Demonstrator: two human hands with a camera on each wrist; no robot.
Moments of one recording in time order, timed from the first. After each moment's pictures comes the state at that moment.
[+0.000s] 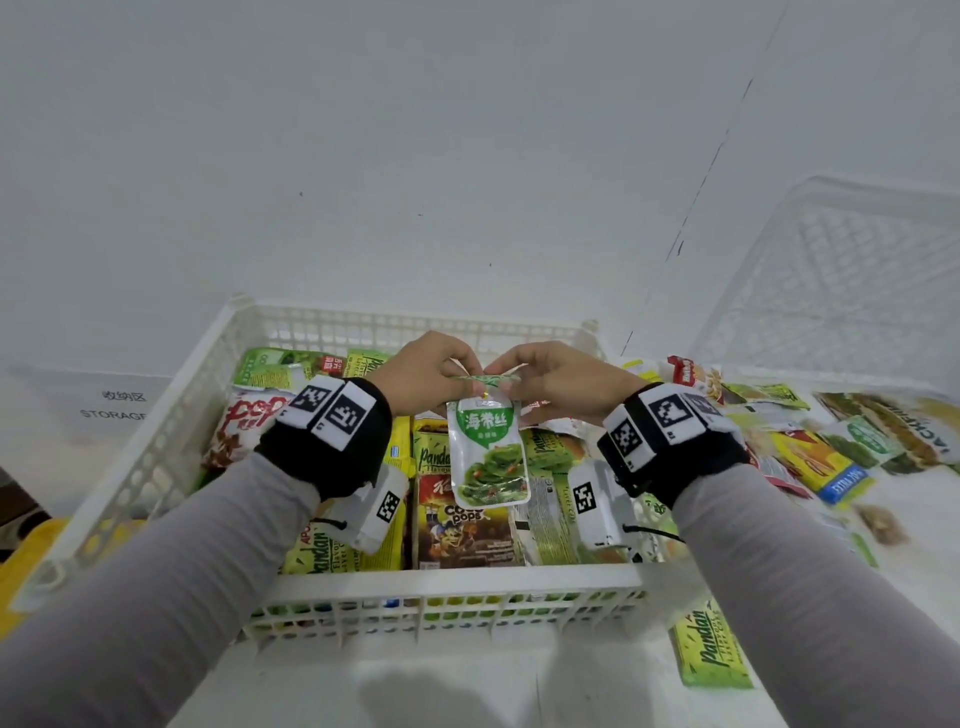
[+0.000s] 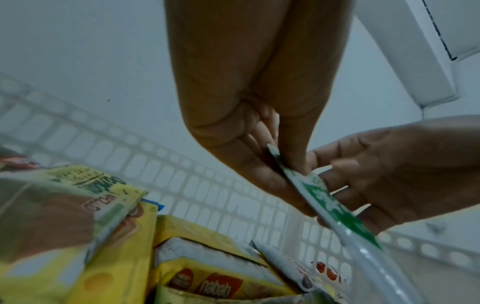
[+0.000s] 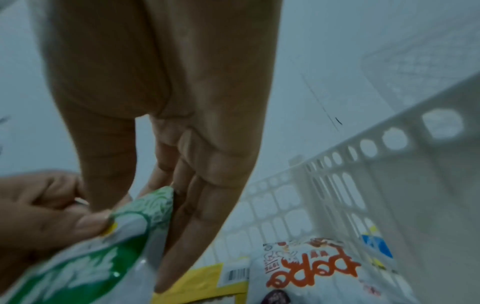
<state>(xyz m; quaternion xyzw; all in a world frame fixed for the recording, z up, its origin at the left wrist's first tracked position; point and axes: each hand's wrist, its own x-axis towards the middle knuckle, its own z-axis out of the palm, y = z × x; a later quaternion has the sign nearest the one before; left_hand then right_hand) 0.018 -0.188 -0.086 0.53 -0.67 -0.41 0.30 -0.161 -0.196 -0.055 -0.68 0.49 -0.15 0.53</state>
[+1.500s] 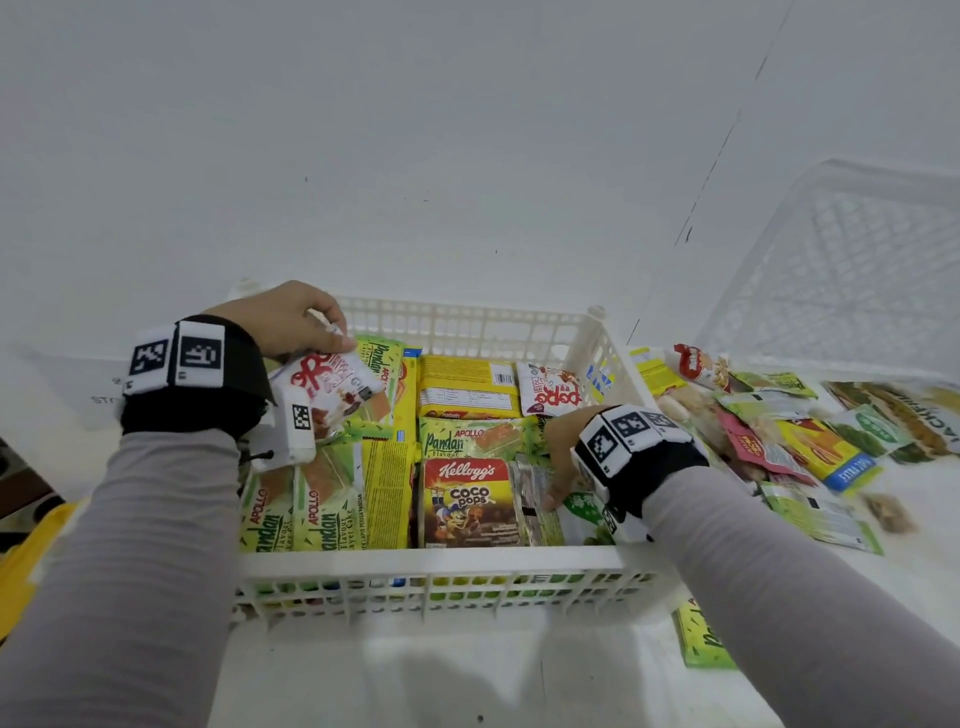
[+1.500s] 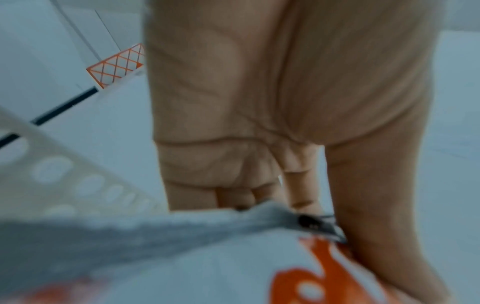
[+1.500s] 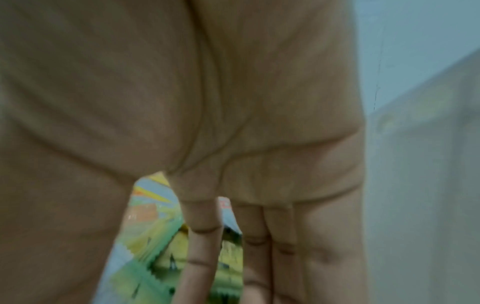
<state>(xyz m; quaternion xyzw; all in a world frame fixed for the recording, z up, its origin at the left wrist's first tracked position) 0.134 -0.186 -0.060 0.67 -0.62 -0.34 0.21 -0.165 -0.187 -0.100 -0.74 0.59 0.28 0.12</state>
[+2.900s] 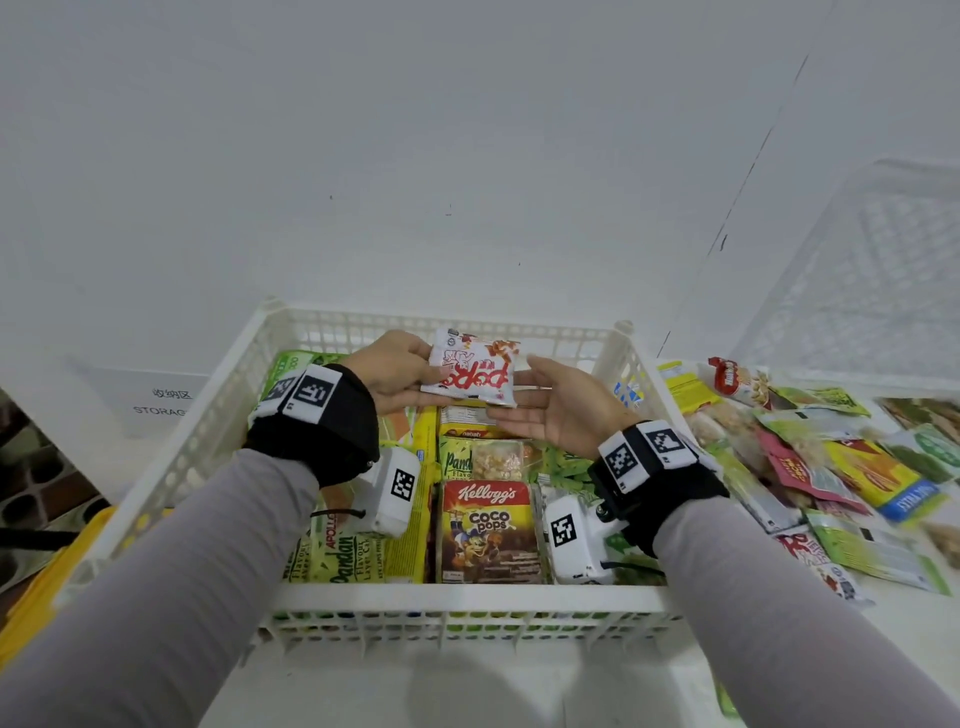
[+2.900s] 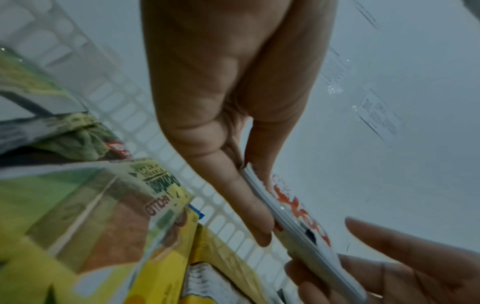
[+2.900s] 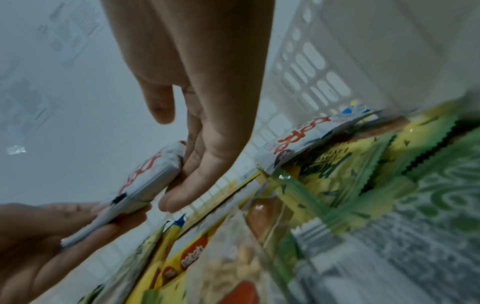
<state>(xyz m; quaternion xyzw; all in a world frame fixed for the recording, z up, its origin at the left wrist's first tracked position) 0.052 -0.201 -0.086 0.59 -0.39 -0.59 0.39 -0.146 -0.216 -0.105 -0.39 0.44 -0.33 0.74</state>
